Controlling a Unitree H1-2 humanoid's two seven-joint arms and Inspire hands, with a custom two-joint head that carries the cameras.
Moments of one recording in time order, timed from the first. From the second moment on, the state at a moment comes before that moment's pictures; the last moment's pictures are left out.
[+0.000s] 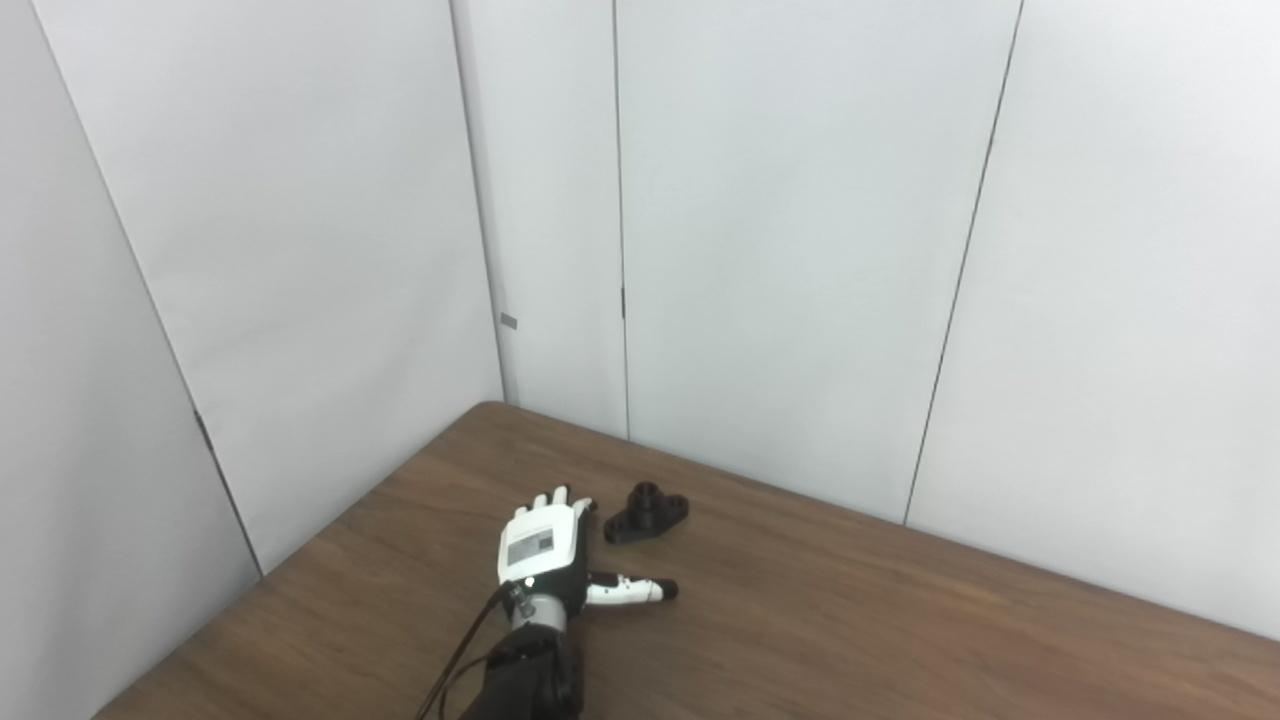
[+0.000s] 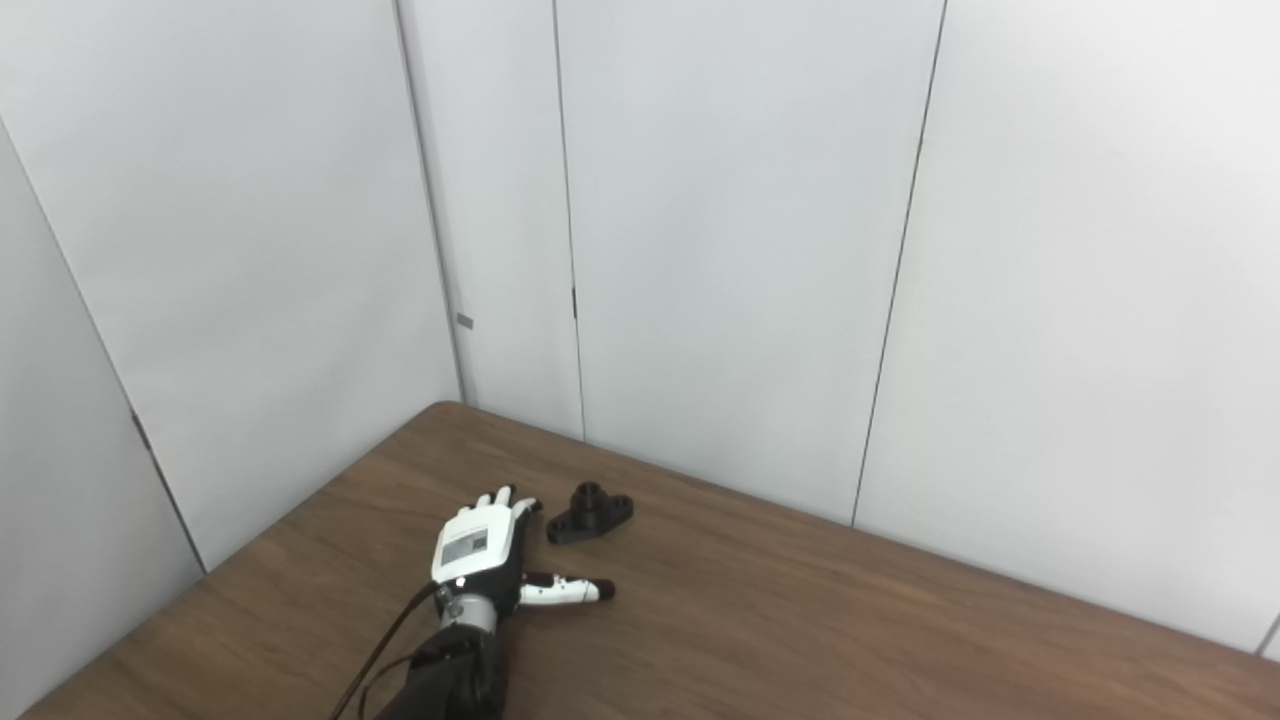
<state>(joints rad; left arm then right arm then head) -0.37 0.34 -0.03 0.42 0.84 0.44 0.25 0.04 -0.37 -0.12 0.06 0.05 -0.21 0.16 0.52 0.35</state>
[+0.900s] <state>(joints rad) -0.48 0.34 -0.08 0.63 0.70 0.39 0.50 0.13 -0.36 -0.12 -0.03 0.07 -0.20 0.14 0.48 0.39</state>
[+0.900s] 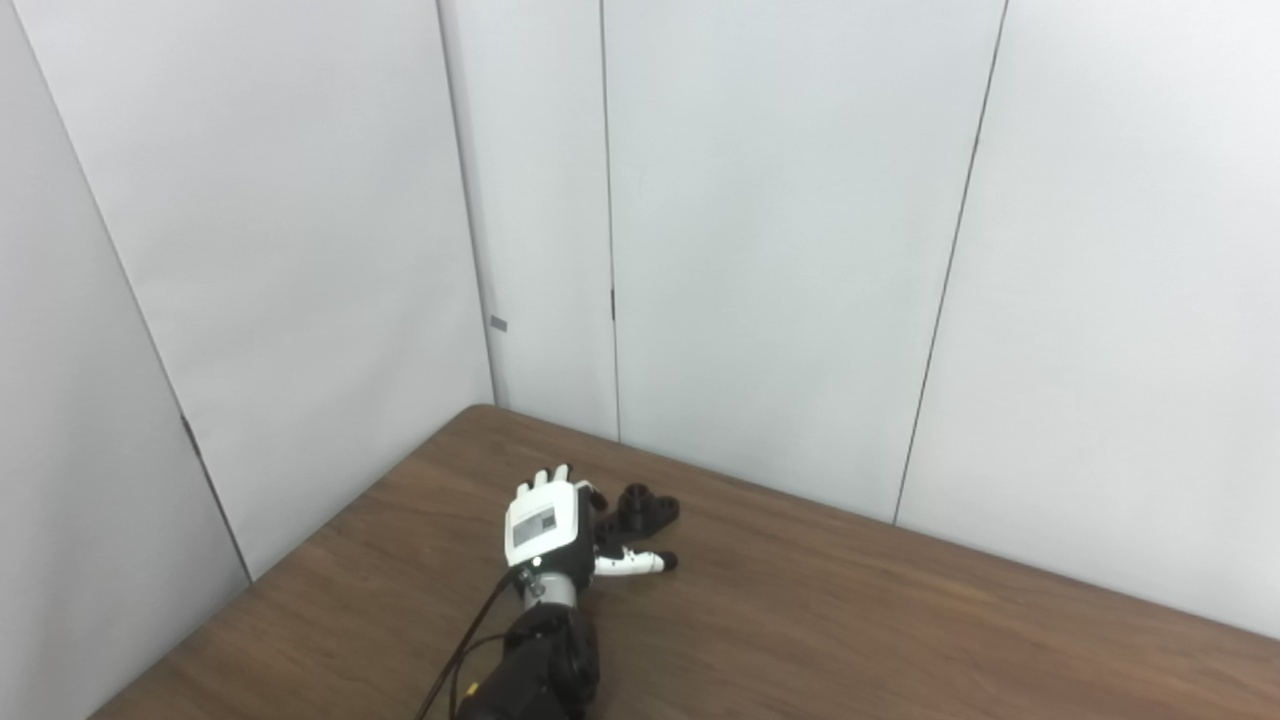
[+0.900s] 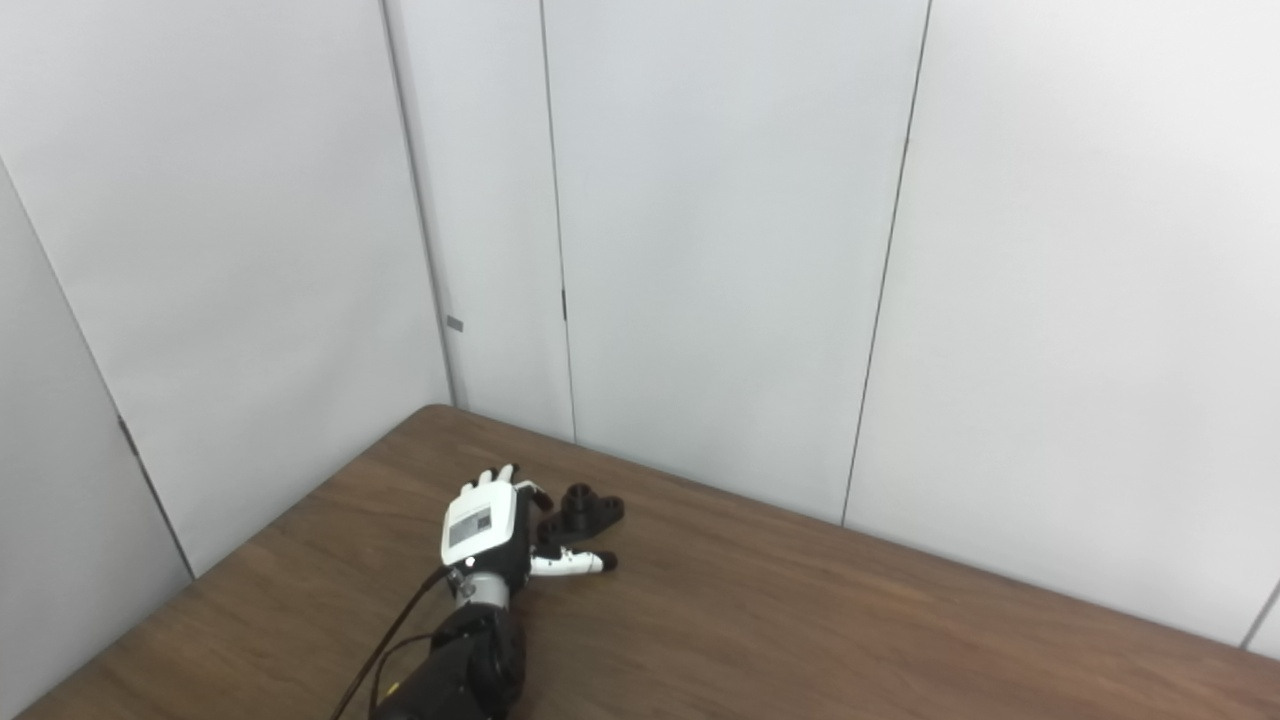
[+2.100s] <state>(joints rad) -0.39 0.41 -0.23 0.38 0.72 0.39 0.36 0.12 -0.35 -0.12 -0.03 0.05 -0.20 0.12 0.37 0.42</state>
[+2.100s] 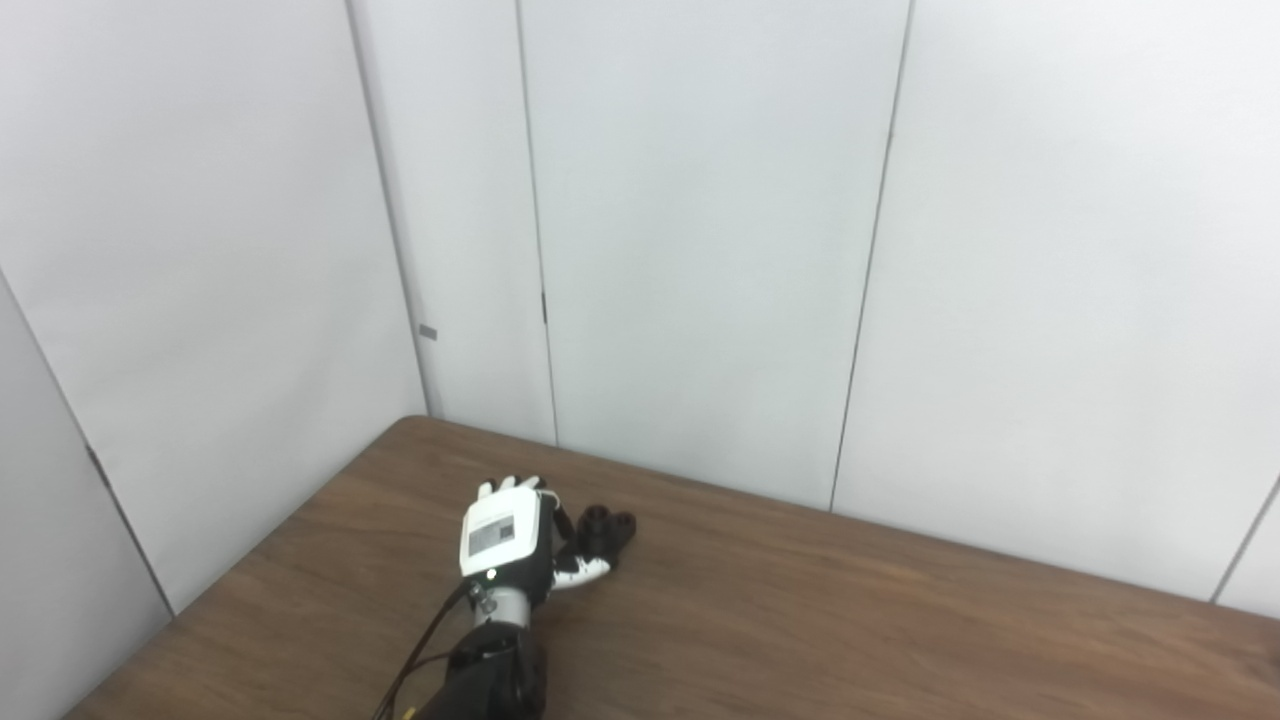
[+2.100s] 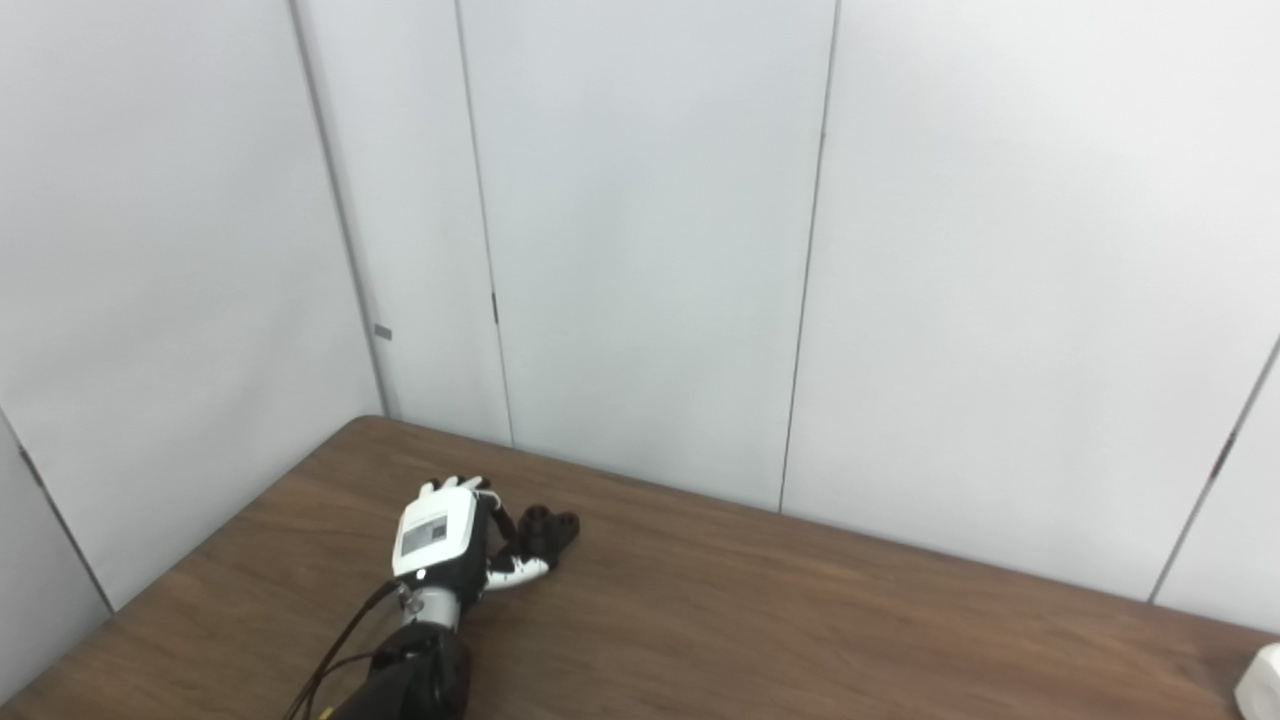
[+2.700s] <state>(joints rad) -0.35 0.42 -0.36 0.18 0.76 0.23 0.17 0.12 -0.32 -0.12 -0.06 0.03 -0.16 0.09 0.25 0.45</state>
